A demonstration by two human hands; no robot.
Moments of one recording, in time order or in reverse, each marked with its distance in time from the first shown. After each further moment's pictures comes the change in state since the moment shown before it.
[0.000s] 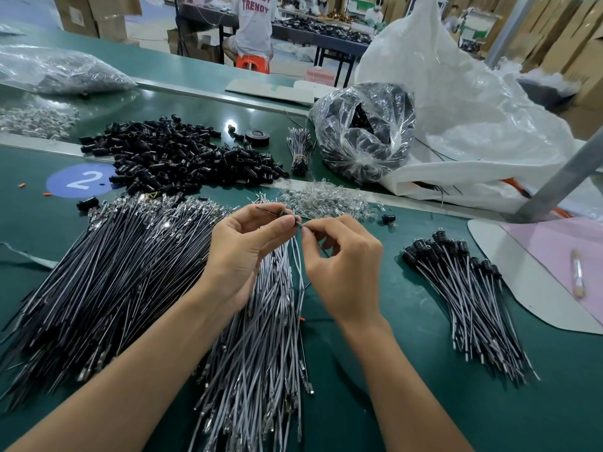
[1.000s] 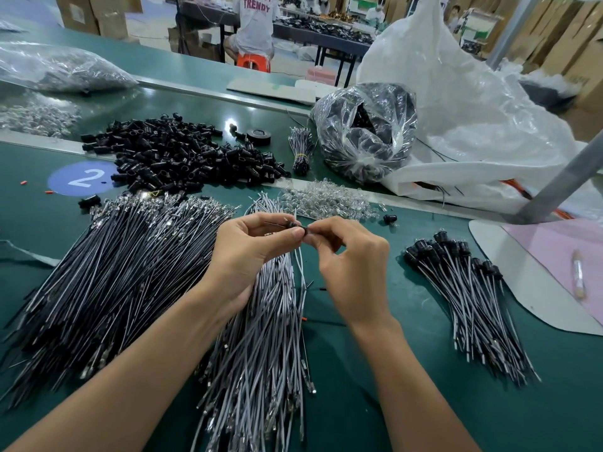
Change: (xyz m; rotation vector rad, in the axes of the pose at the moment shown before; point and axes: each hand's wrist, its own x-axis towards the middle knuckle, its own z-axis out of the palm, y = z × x) left_hand -0.001 -0.002 -0.003 0.175 0.009 -0.074; right_hand 0.002 0.009 -0.004 0.018 -0.058 -0.045
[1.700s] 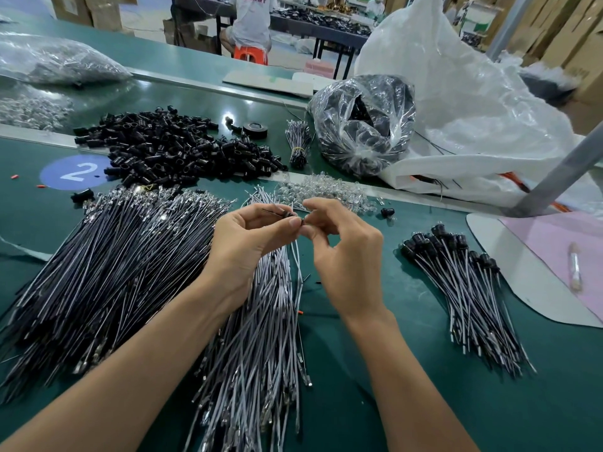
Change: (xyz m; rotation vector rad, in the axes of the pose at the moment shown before) left_hand -0.001 -0.002 0.002 -0.050 -0.016 0.039; right_hand 0.003 -0.005 0.001 0.030 -0.021 0.014
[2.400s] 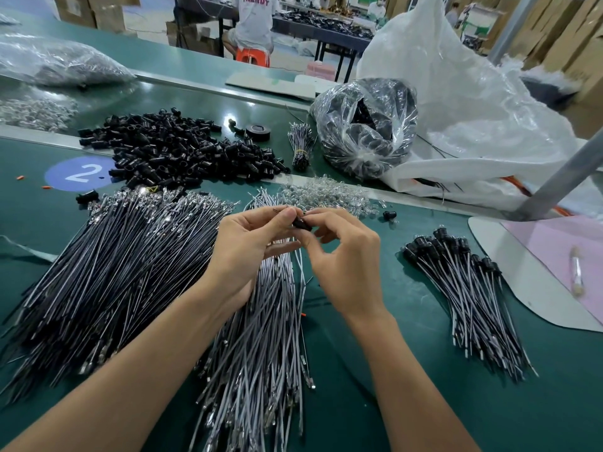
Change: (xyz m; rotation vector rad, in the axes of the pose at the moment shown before) left_hand -0.003 0.007 0.004 0.088 0.018 -0.016; right_hand -0.001 0.000 0.004 0.017 -0.051 0.042
